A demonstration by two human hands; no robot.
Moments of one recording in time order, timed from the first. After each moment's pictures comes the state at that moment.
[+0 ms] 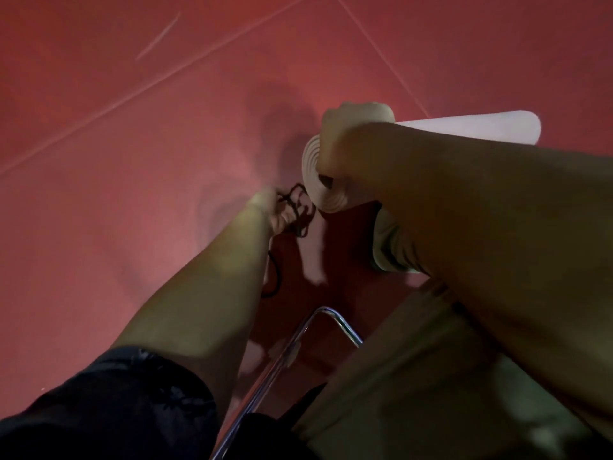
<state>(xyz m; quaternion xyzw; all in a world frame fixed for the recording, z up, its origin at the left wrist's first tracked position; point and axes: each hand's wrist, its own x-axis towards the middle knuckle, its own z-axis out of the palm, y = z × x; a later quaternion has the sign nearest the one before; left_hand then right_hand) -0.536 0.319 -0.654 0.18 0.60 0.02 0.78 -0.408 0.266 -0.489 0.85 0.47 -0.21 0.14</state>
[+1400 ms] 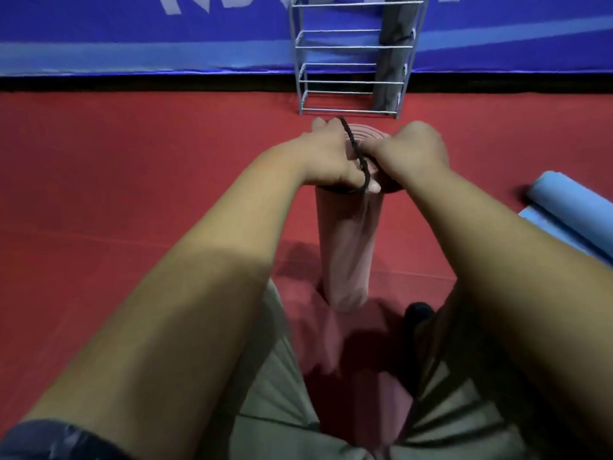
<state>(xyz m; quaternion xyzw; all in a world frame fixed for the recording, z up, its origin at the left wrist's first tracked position) -0.220 -0.057 -0.259 0.96 -0.12 -0.12 0.21 -0.231 -0.218 -0.280 0.92 -0.17 0.03 -0.36</state>
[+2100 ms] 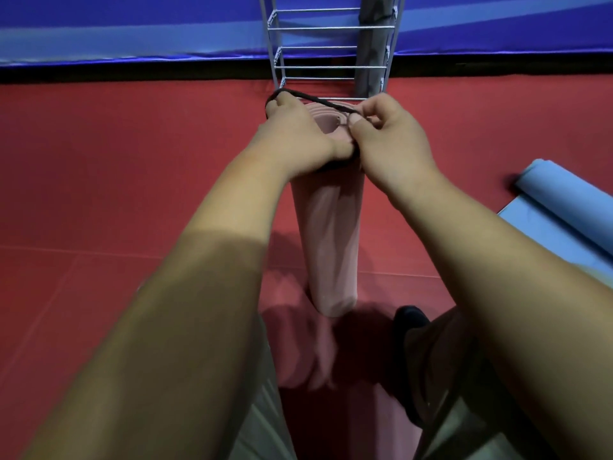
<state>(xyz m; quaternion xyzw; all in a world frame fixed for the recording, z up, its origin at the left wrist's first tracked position) -0.178 -0.082 -0.278 0.95 0.01 -0.03 0.31 -0.190 -0.234 -0.319 0.84 -0.05 0.14 -0.51</state>
